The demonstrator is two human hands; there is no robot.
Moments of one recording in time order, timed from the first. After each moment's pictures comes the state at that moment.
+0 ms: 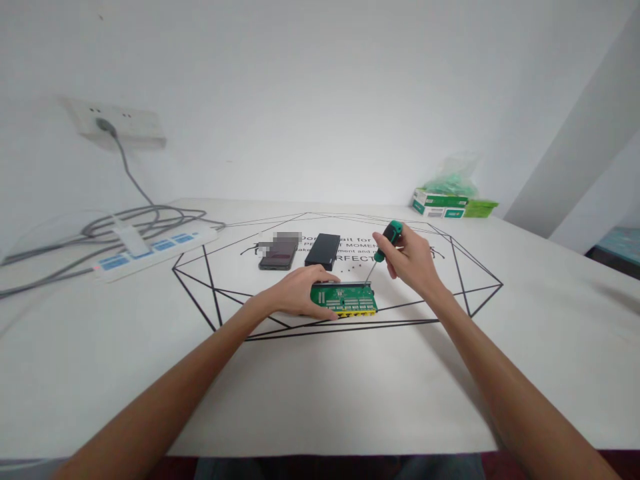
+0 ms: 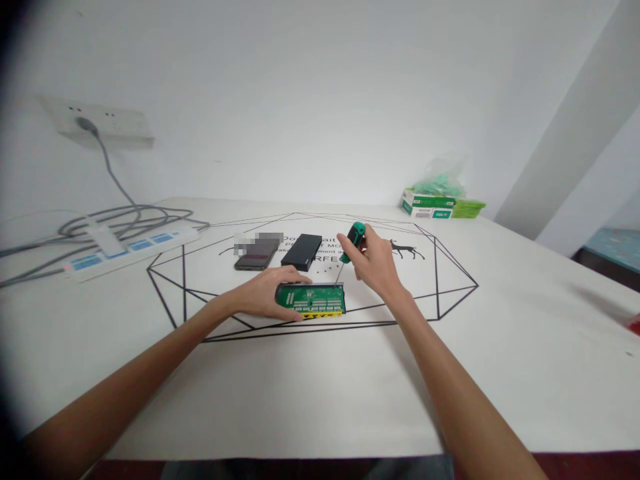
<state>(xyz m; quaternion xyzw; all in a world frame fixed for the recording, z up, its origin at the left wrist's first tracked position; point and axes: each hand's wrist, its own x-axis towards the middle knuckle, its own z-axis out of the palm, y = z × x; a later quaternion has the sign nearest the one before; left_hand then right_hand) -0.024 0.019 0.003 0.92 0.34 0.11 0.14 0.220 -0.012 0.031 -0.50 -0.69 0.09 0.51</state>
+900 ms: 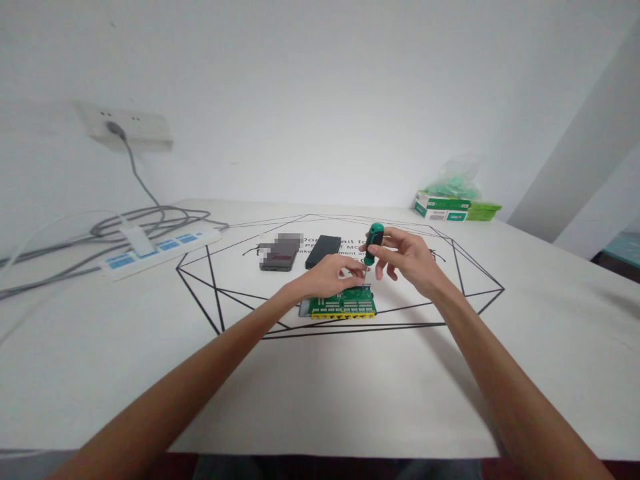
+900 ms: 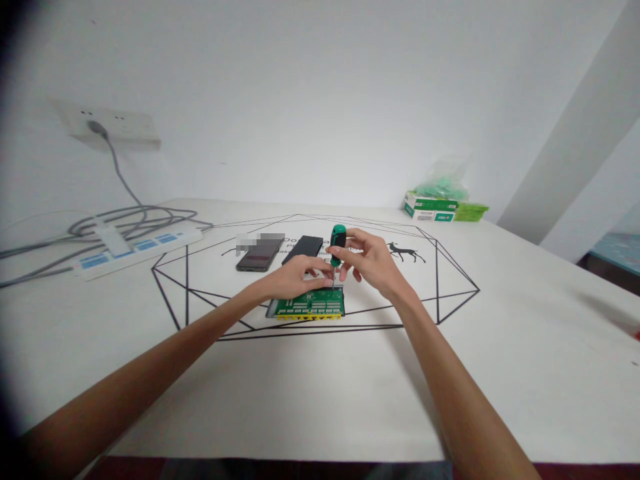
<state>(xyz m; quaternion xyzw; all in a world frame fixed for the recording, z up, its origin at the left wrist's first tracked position) 0.031 0.026 0.018 0.90 0.26 0.25 0.24 0.223 -0.016 0.045 -0.36 -0.69 0.38 0.50</state>
